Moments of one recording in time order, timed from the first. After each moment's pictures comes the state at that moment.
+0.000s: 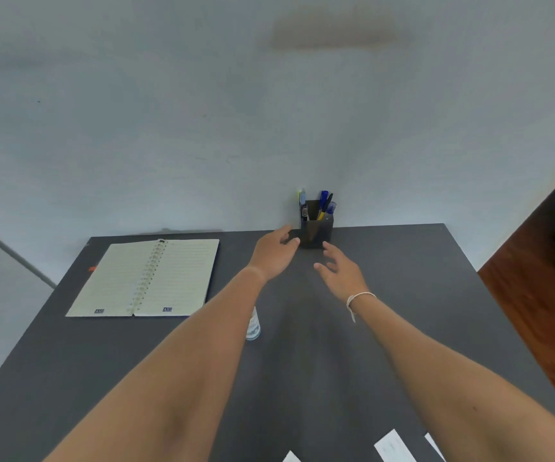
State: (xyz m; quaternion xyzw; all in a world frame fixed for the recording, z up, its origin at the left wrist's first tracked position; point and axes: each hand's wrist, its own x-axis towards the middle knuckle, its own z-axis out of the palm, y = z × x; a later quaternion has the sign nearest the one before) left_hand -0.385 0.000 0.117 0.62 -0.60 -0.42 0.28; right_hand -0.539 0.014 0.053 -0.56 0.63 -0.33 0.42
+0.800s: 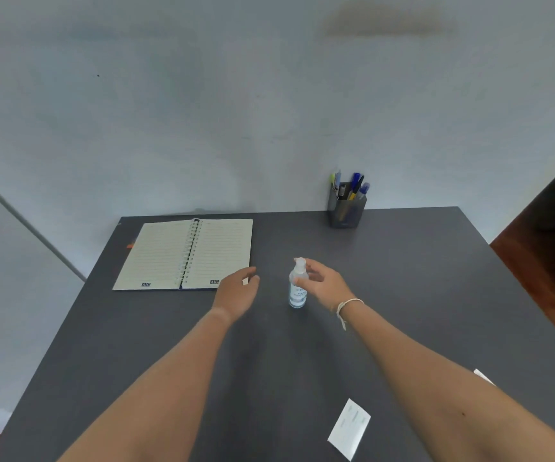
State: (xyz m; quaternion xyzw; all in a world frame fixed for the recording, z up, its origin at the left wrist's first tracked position) left_hand -0.224 0.098 0.055 0.69 -0.54 -0.40 0.26; right_hand -0.416 0.093 0.050 -0.53 0.59 -0.33 0.52
